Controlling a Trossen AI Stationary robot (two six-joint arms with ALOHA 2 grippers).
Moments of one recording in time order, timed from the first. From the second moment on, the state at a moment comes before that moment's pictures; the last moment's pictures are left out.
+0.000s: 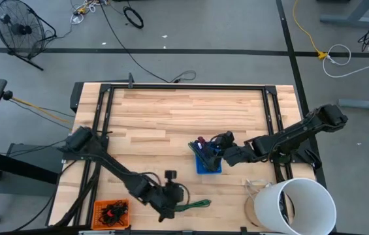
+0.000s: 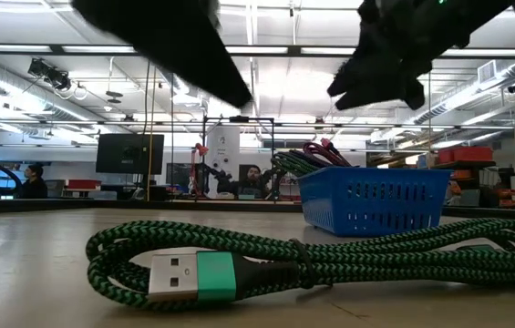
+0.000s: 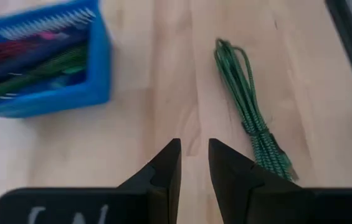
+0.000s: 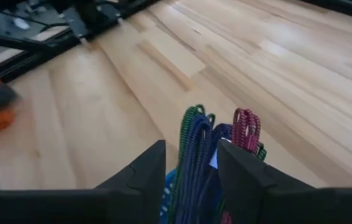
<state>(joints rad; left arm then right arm) -0.62 1.93 1.35 -0.34 -0.52 -0.37 0.35 1.38 0.77 -0.07 0.59 0.72</state>
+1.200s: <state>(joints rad) -0.54 2.09 1.35 -0.13 -0.07 -0.55 0.37 1.36 0.77 -0.05 0.59 0.69</state>
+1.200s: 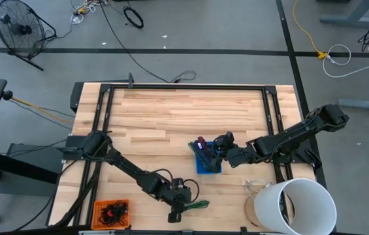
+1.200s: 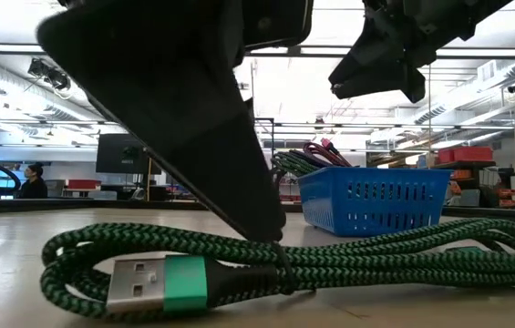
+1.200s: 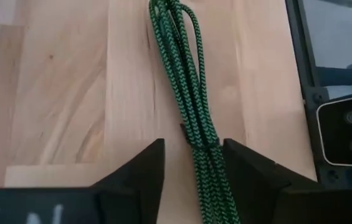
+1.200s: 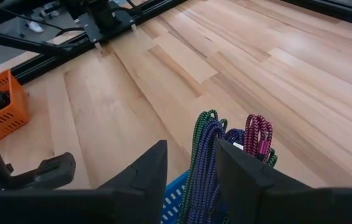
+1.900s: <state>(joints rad) -0.57 2.15 1.35 -0.13 -0.12 -0.58 0.37 1.36 0.77 -0.05 0.59 0.69</state>
